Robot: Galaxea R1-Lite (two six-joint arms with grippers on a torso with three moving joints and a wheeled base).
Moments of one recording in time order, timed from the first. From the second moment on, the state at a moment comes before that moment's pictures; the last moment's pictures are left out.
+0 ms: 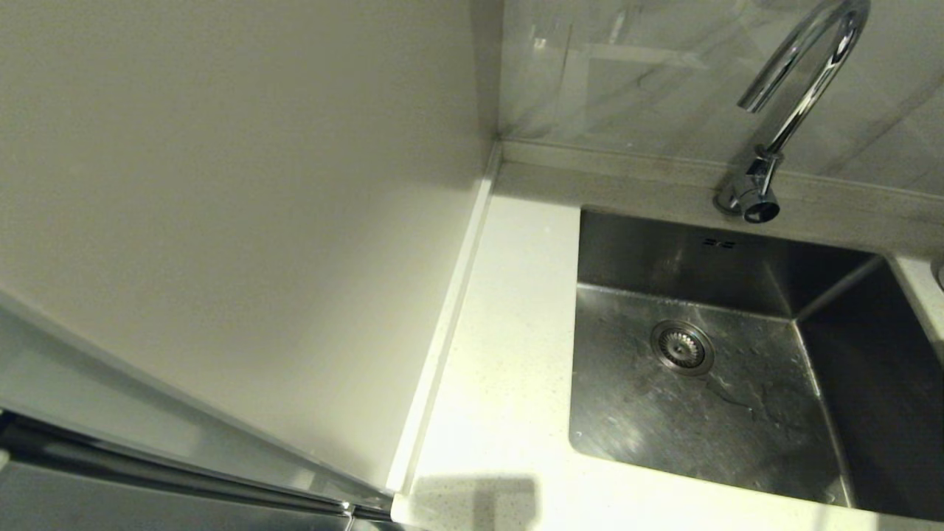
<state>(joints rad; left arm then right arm) 0.00 0.00 0.00 -0.01 0.00 -0.01 -0.77 1.56 -1.37 0.93 -0.33 0.43</state>
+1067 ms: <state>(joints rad) 0.00 0.00 0.00 -0.01 0.00 -0.01 -0.87 1.70 -1.43 0.90 -0.33 0.26</state>
